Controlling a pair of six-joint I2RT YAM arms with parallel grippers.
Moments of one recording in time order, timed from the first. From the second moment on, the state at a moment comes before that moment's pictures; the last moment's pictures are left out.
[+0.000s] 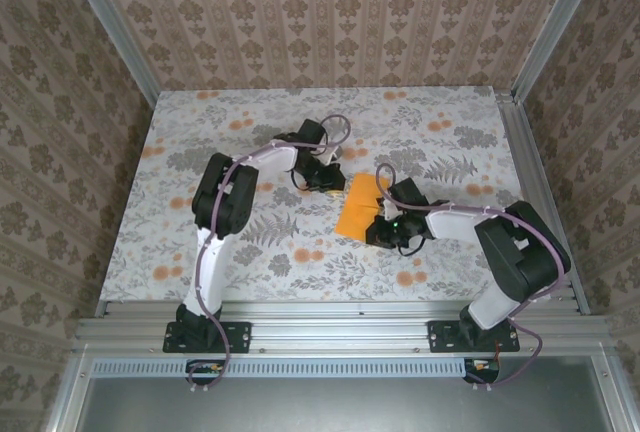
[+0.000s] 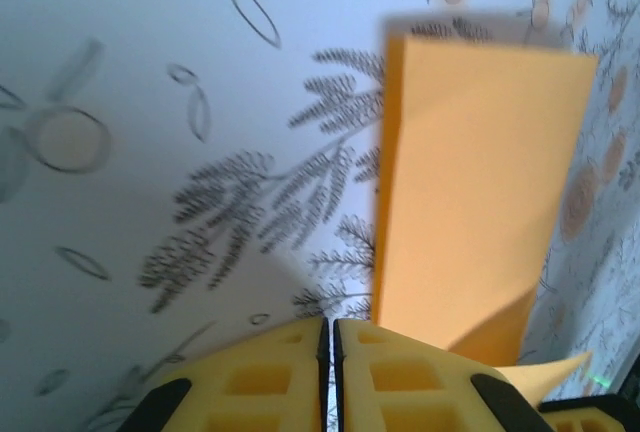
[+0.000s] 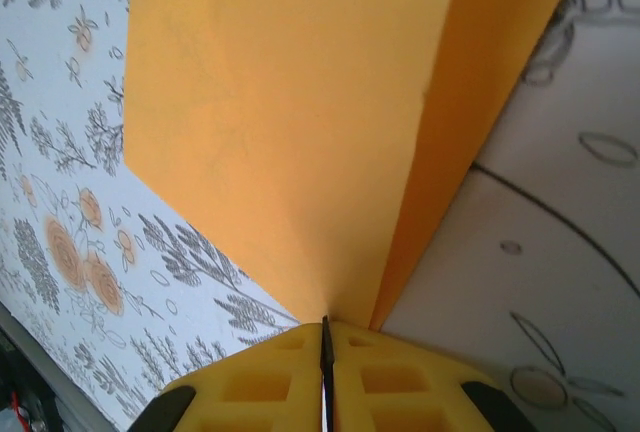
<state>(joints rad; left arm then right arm) -0.55 2.27 1.67 -0.61 0.62 -0.34 0.45 1.60 0.68 -0.21 -0.48 0.60</state>
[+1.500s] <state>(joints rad) -0.69 1.69 1.00 -0.20 0.53 -0.66 0.36 1.72 0.82 -0.15 -0.54 0.55</state>
